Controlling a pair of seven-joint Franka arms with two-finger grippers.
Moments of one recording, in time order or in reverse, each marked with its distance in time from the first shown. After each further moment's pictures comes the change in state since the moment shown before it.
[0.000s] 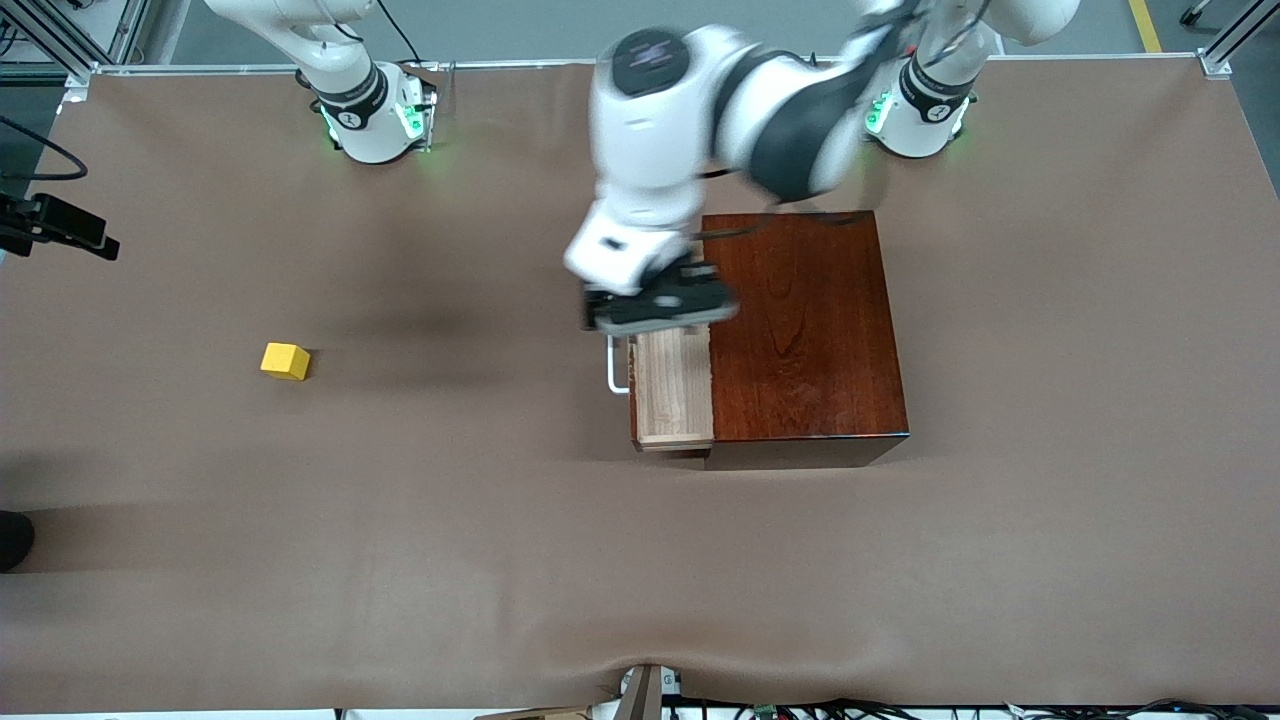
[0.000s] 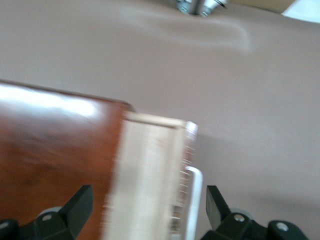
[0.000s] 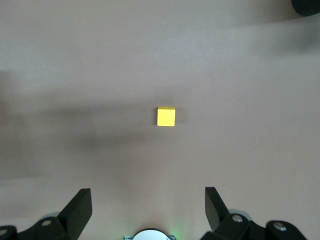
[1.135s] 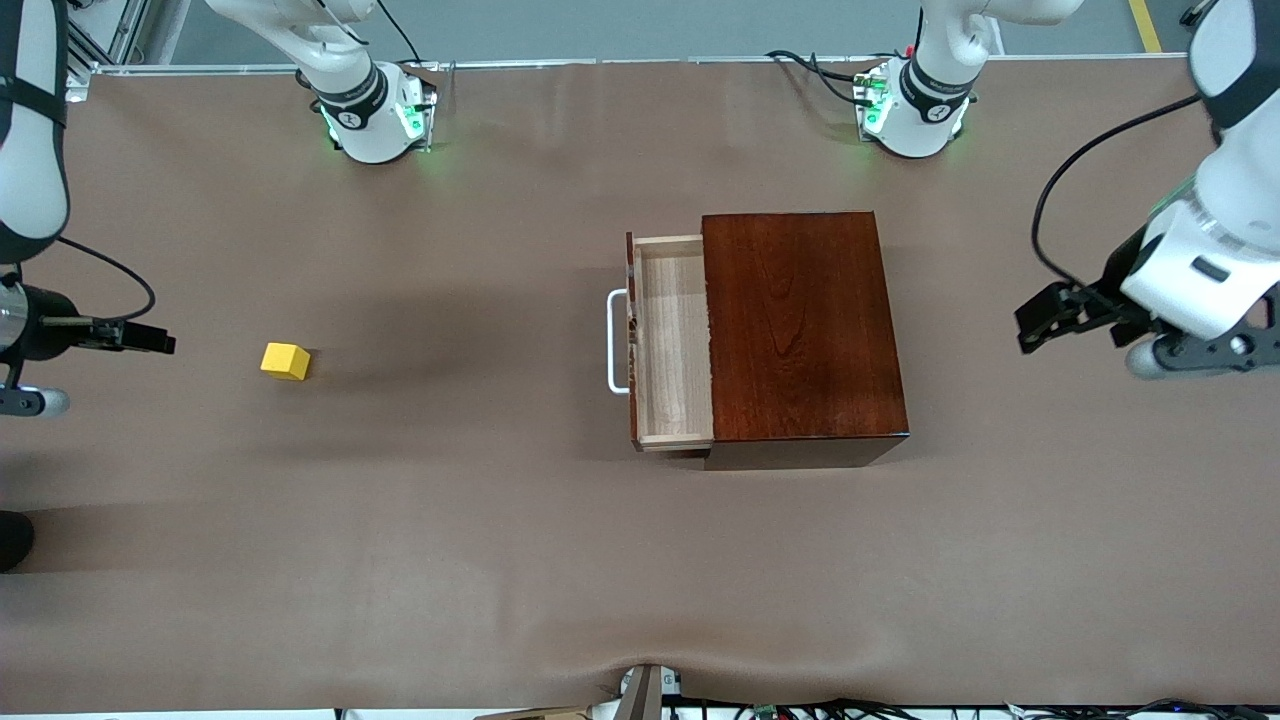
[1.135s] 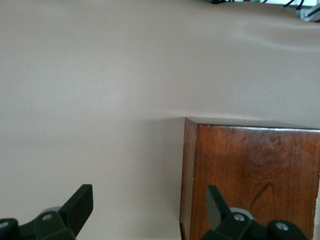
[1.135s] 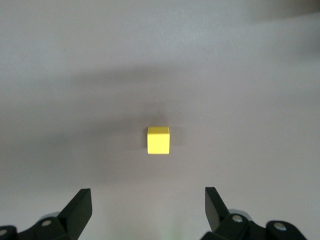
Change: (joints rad) left arm 0.502 -0.307 -0.012 -0.206 -0.059 -0.201 0.640; right arm -0.029 0.256 0.000 -0.003 0.000 0.181 -0.001
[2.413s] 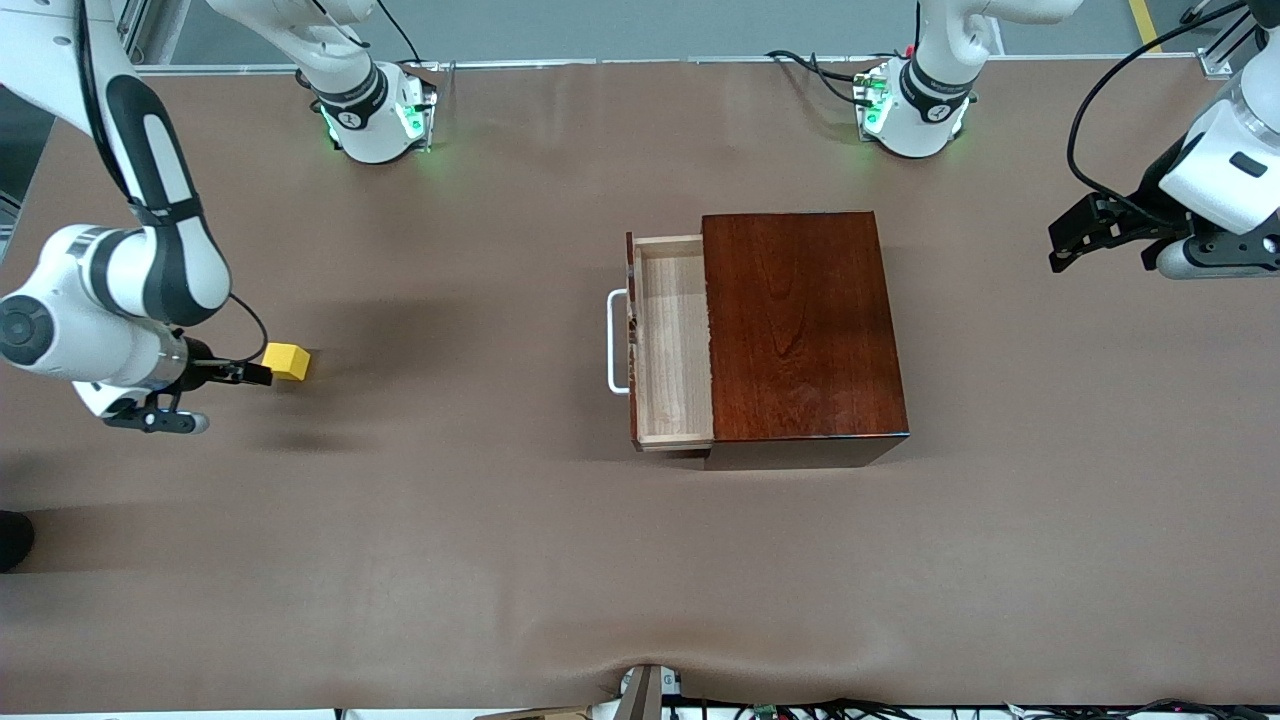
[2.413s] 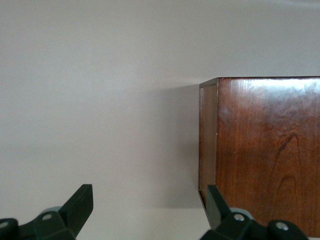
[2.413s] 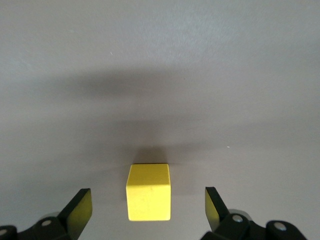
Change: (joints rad) left arm 0.015 -0.218 0.000 -0.248 0.047 0.008 0.096; right arm -0.023 0.075 0.003 -0.494 0.001 0.596 0.000
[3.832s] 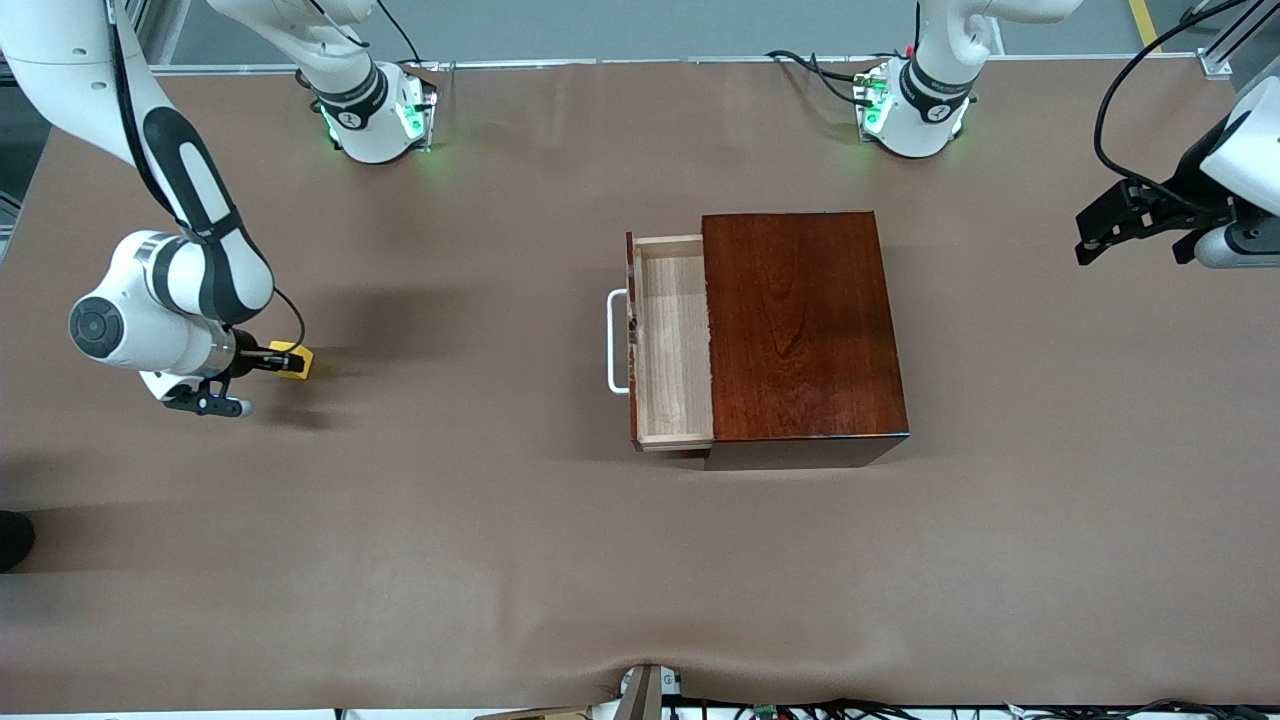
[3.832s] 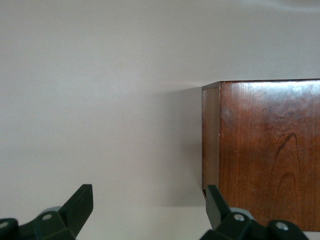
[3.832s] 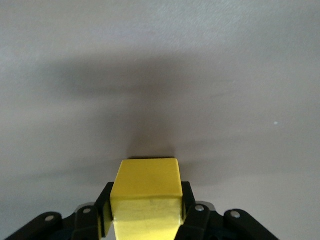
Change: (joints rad) left arm 0.023 0.024 -0.005 0.091 0.000 -0.067 0.014; right arm -0.005 0.039 0.009 -0.116 0.061 0.076 0.000
